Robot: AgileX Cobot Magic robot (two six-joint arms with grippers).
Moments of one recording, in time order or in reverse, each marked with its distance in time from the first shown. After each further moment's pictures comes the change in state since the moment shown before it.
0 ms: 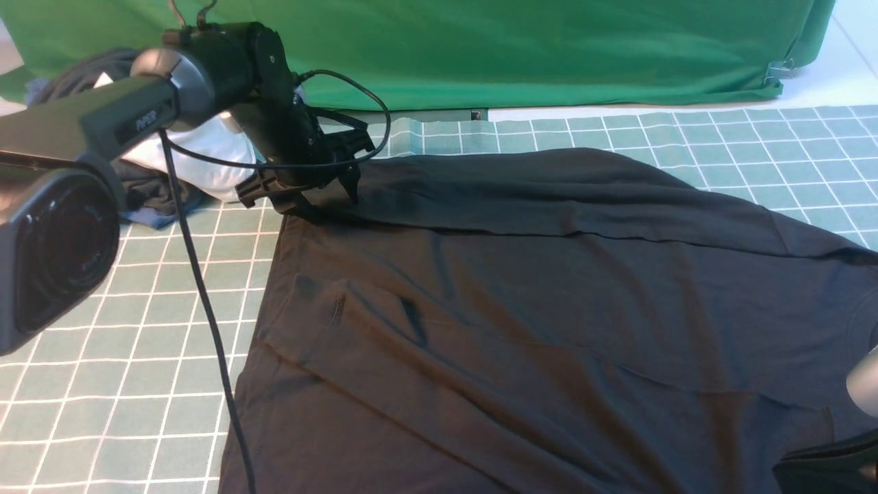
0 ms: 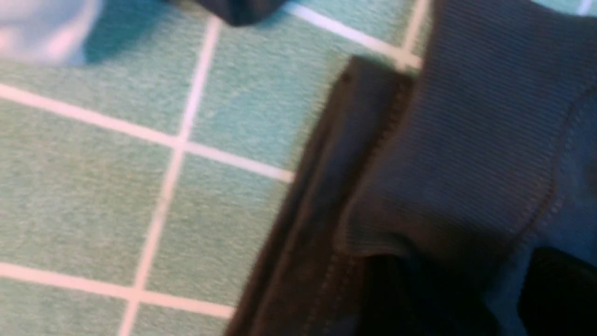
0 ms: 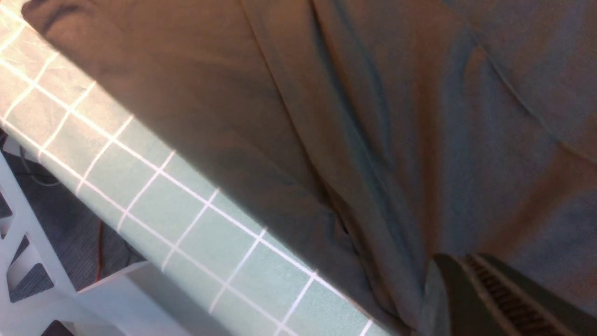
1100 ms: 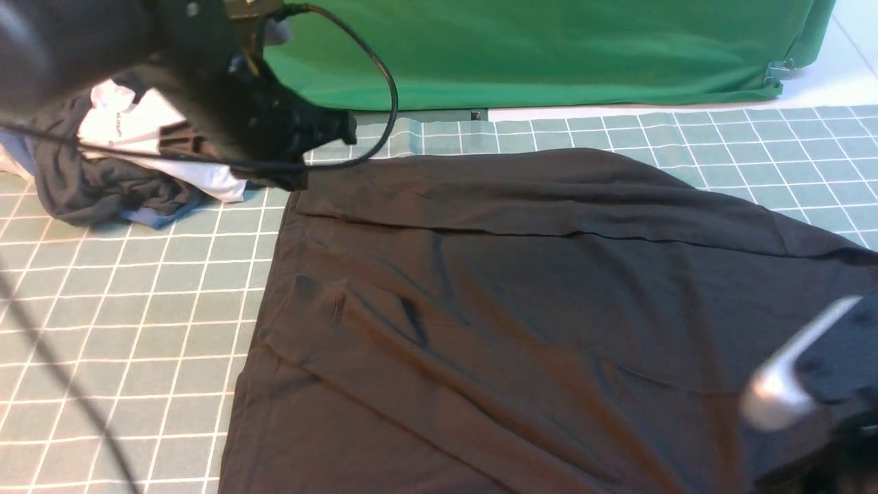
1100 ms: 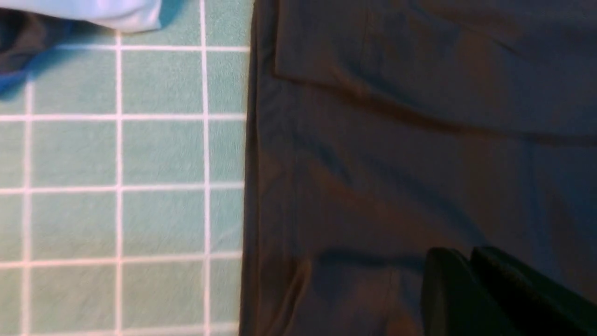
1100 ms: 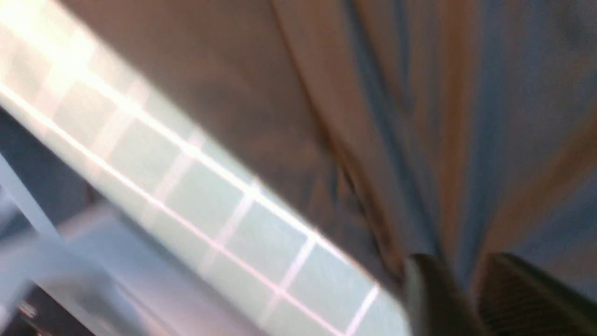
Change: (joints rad) right arm 0.000 0.104 -0.001 0.033 0.007 -0.018; left arm -0.103 -0.507 0.402 0.154 -0.022 0.178
